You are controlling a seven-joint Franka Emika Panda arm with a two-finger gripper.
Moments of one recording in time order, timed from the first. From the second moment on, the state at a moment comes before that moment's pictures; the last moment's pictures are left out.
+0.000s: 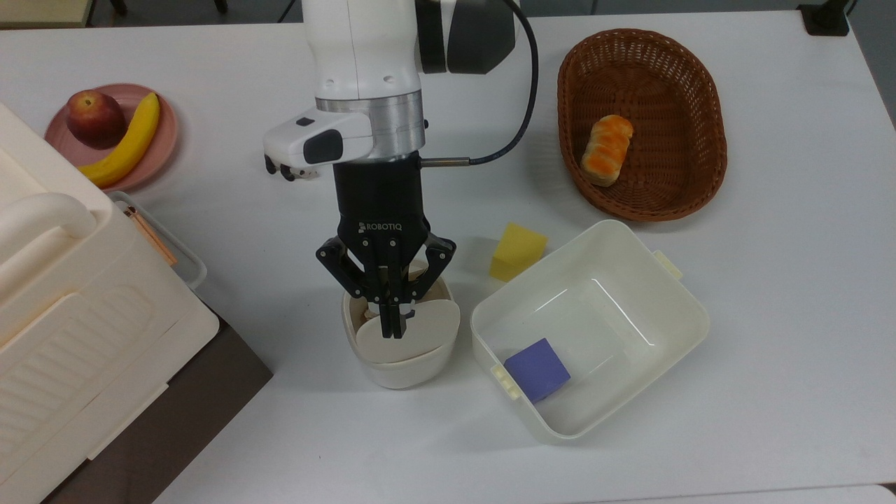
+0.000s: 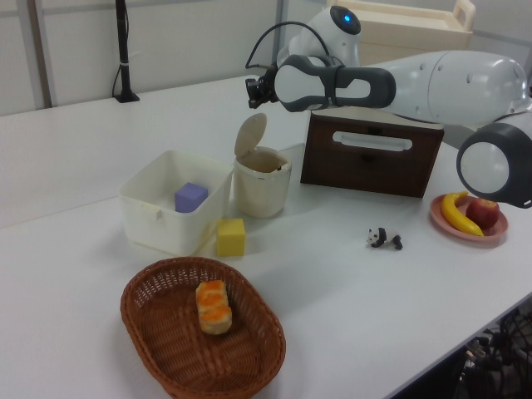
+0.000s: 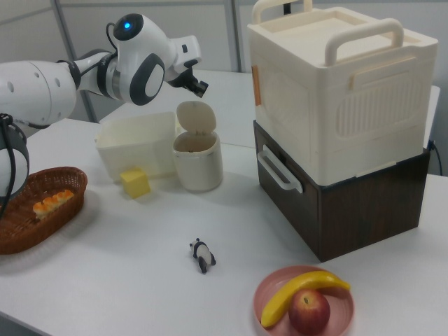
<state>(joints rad) 0.09 0.53 -0.05 -1.35 0.12 2.64 0.15</state>
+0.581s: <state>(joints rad) 0.08 0.52 -0.05 -1.36 0.10 2.37 0.14</state>
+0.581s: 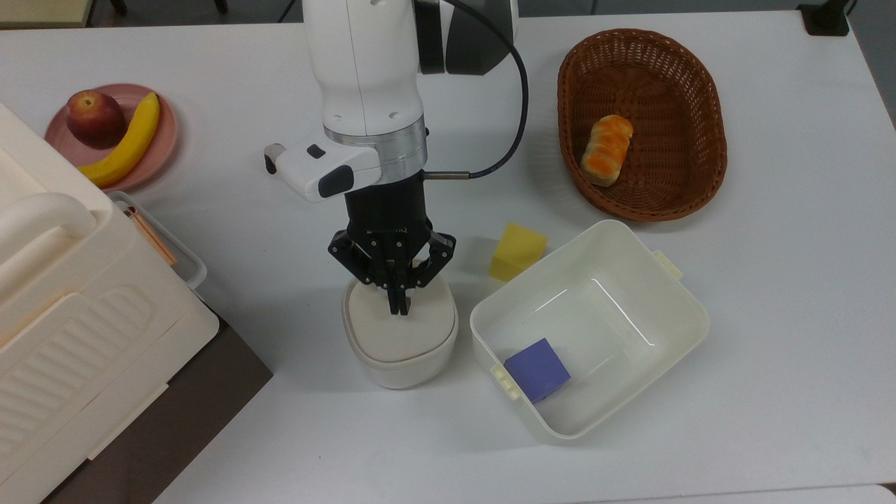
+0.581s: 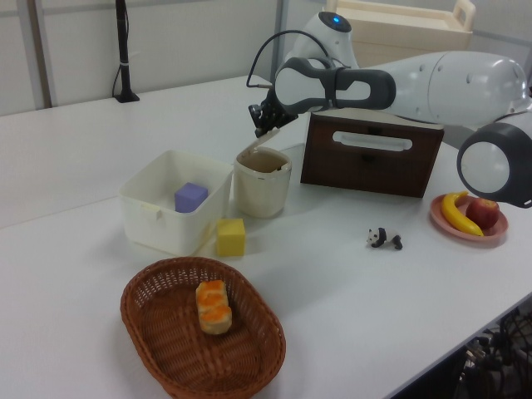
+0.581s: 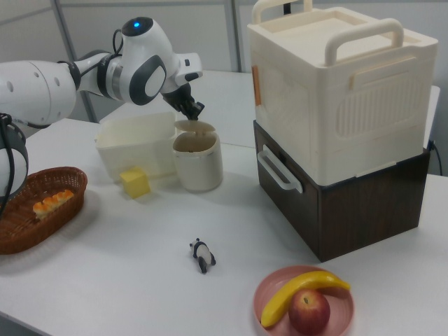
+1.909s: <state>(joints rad) 0.08 0.41 -0.05 -1.41 0.10 2.10 0.11</state>
